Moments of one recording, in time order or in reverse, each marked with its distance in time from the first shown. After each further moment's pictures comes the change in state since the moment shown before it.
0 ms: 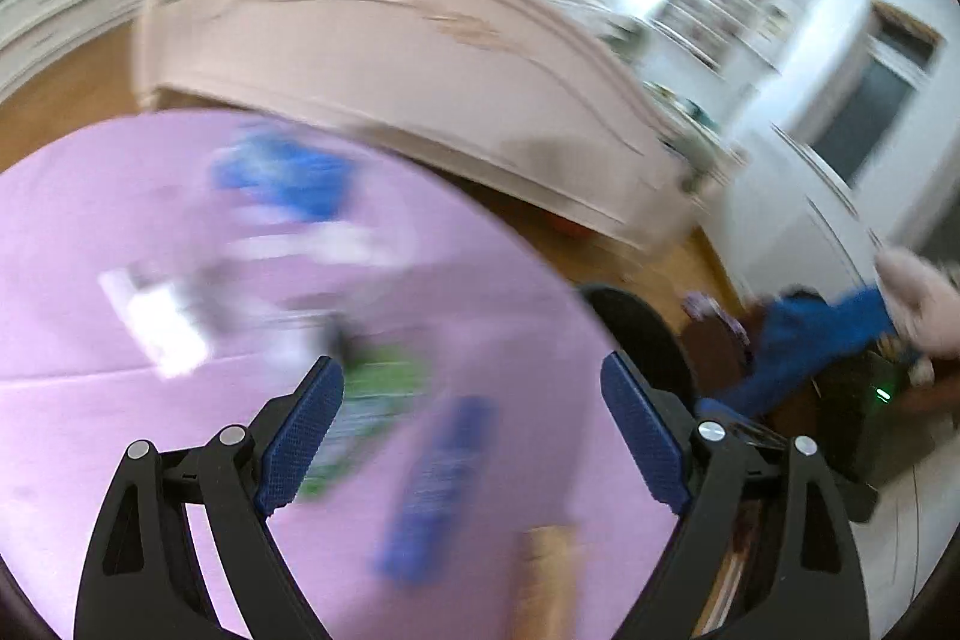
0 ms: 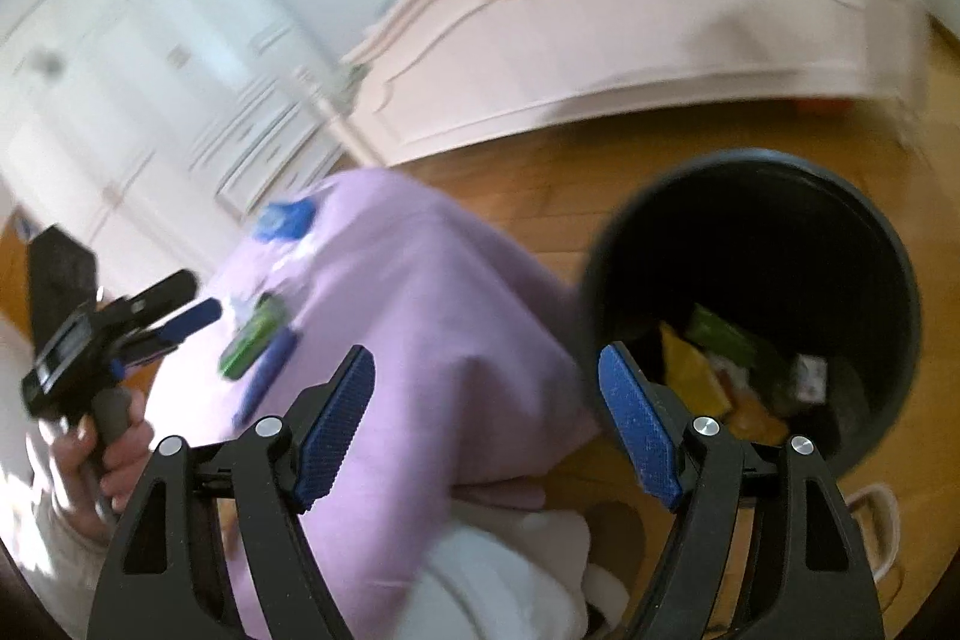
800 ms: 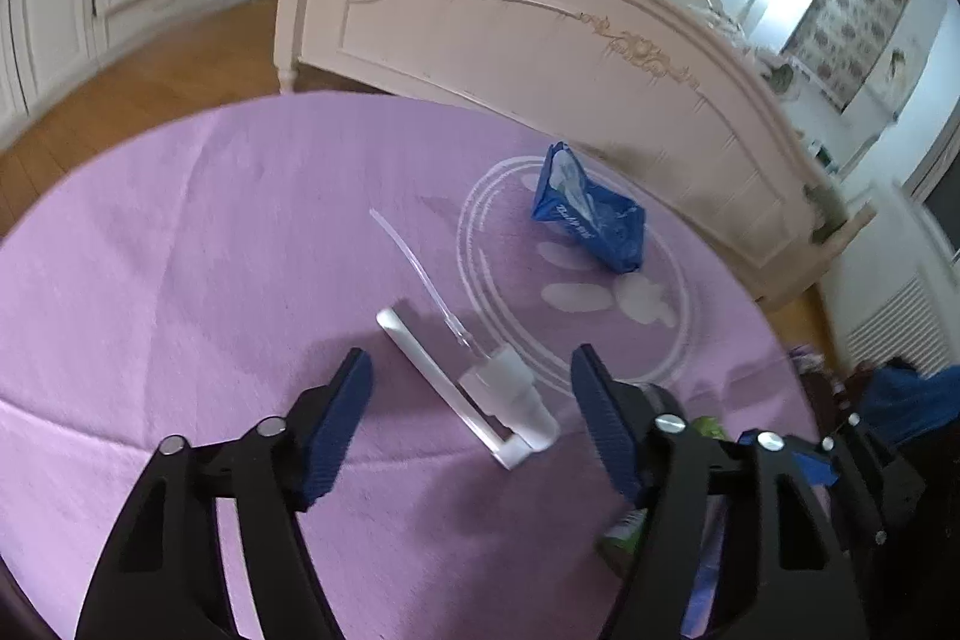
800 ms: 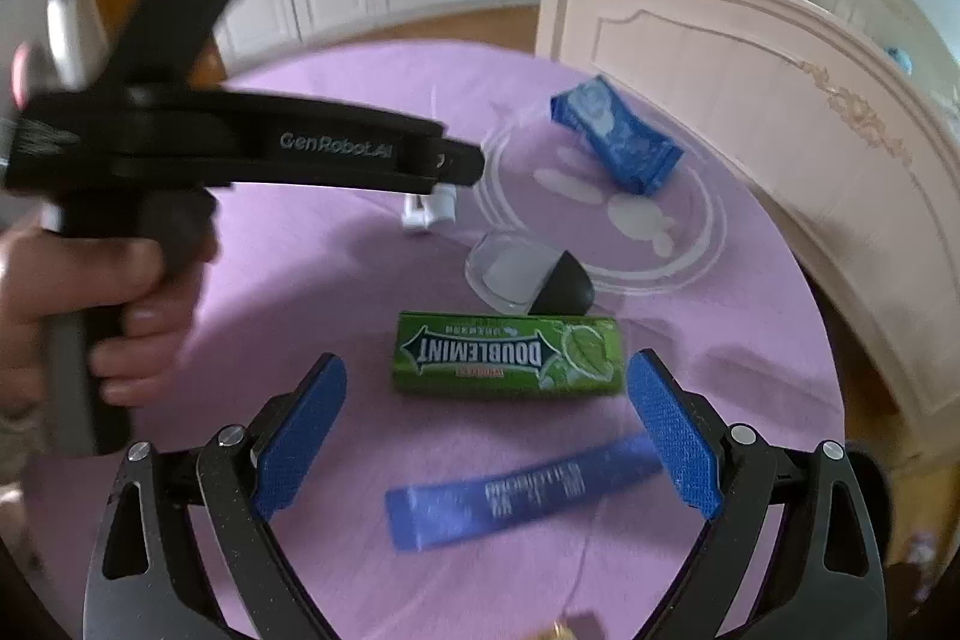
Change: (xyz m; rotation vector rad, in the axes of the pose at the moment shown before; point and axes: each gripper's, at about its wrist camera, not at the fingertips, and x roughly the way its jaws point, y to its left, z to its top) left arm 0.017 0.088 0.025 -0.083 -0.007 0.271; right arm 0.151 0.227 -0.011 -0.742 0.249 -0.117
